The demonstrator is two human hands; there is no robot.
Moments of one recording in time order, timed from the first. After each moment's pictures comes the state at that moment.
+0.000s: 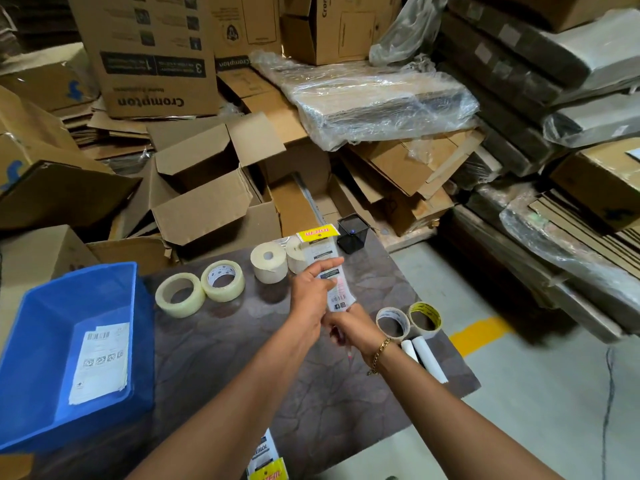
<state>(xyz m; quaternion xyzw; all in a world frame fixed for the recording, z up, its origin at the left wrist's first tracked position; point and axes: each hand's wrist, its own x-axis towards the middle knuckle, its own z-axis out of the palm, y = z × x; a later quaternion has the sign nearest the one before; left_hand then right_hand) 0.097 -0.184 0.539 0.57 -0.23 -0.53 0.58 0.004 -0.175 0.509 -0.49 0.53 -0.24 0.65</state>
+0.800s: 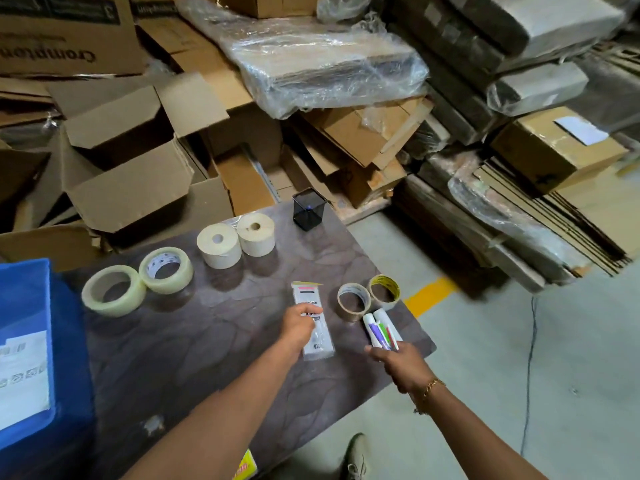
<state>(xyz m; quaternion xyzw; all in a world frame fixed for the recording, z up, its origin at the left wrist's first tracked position) 0.060 -0.182 0.398 0.69 -0.29 -0.57 0.34 -0.143 -0.121 0.444 -0.40 0.73 -0.20 0.52</state>
